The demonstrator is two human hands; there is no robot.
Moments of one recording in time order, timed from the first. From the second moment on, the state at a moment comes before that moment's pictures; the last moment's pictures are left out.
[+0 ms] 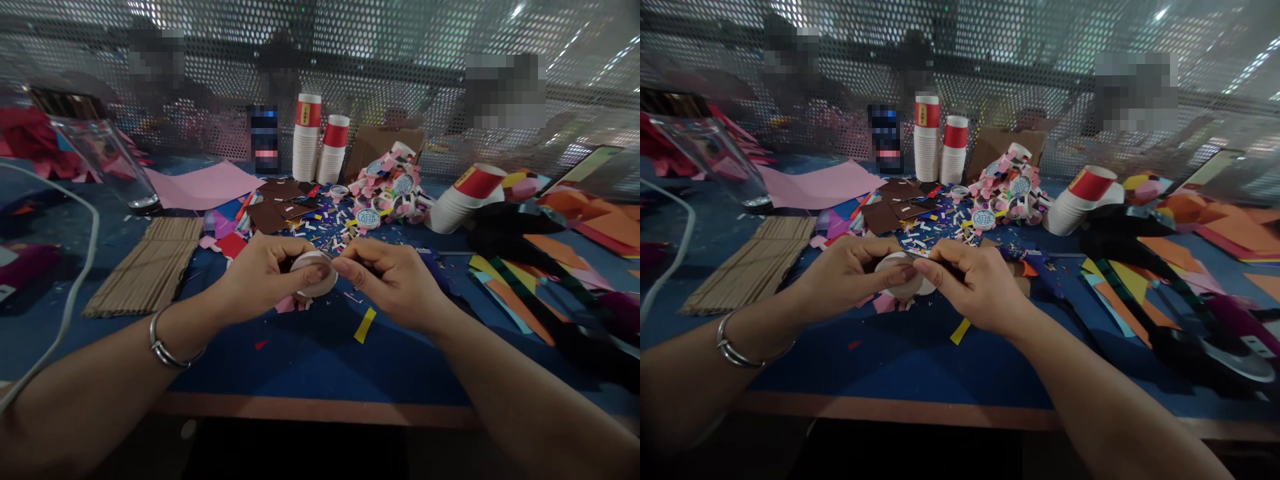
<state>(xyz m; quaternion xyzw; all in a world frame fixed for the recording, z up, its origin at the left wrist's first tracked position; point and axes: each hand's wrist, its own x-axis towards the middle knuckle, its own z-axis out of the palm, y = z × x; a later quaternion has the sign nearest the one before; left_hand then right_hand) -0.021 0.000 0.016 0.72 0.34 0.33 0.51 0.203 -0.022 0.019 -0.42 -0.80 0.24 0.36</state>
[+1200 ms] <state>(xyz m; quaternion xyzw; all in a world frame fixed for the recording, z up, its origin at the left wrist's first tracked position) -0.013 -0.003 0.009 0.58 0.33 0.35 0.65 0.204 -0.007 0.012 -0.40 -0.70 0.45 0.39</state>
